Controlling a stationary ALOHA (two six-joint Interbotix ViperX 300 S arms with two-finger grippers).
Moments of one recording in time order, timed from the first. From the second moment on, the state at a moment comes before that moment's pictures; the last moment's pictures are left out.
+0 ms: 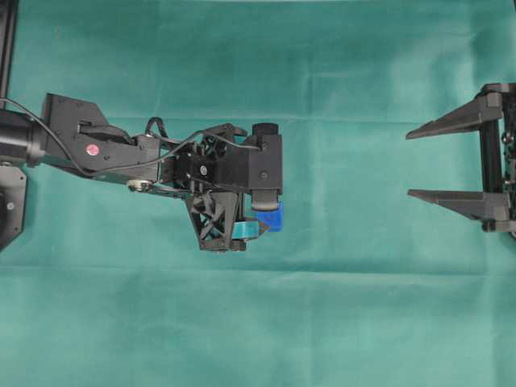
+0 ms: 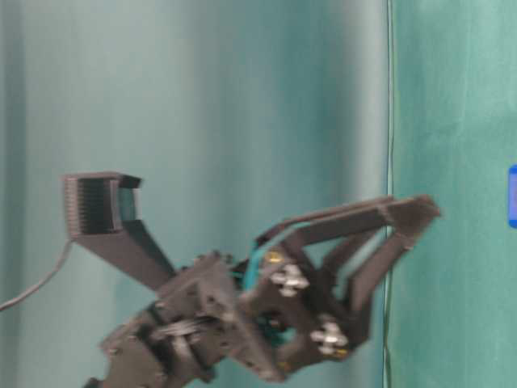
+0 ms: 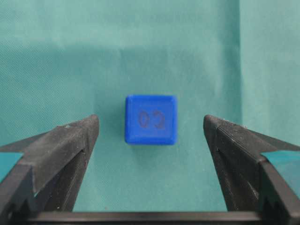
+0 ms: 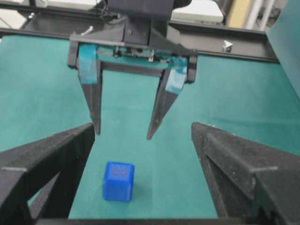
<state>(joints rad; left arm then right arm) -0.02 0.05 0.44 0.00 0.37 -0.02 -0.01 -0.86 1.13 -0.03 -0.18 0.07</state>
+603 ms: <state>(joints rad) -0.02 0.15 0.46 0.00 0.26 -0.02 -0.02 -0.85 1.13 -0.03 -0.18 0.07</state>
